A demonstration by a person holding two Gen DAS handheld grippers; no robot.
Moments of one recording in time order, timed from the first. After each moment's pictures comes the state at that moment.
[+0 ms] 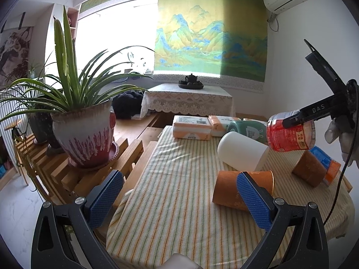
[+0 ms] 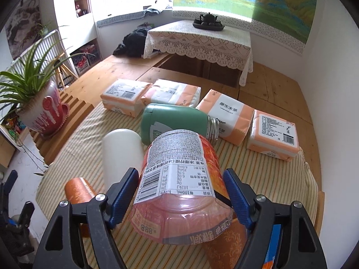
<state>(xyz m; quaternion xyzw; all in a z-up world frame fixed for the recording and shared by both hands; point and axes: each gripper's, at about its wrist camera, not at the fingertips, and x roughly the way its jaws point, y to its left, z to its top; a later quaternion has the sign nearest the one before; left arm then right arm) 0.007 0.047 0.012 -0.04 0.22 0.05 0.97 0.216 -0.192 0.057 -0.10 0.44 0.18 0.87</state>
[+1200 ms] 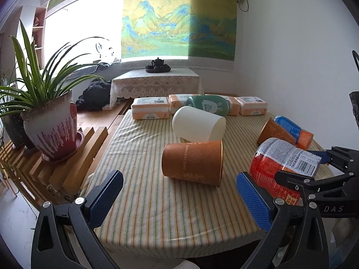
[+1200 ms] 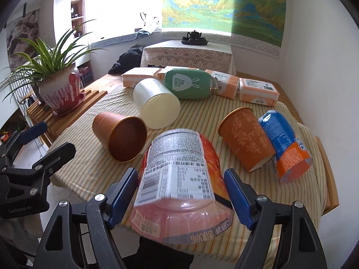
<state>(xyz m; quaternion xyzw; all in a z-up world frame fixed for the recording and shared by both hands) -0.006 -0.007 0.001 0.00 0.27 -0.04 0.96 0.047 -0.201 -0.007 -0.07 0.37 0.13 0.91</state>
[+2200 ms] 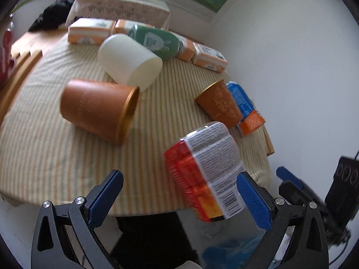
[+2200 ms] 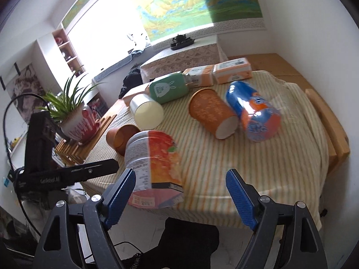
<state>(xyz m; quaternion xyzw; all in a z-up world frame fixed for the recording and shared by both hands) 0.049 -0.071 -0.014 -0.18 0.49 -0.18 0.84 0.005 -0.316 0.011 0.12 0.38 0.17 0.90</state>
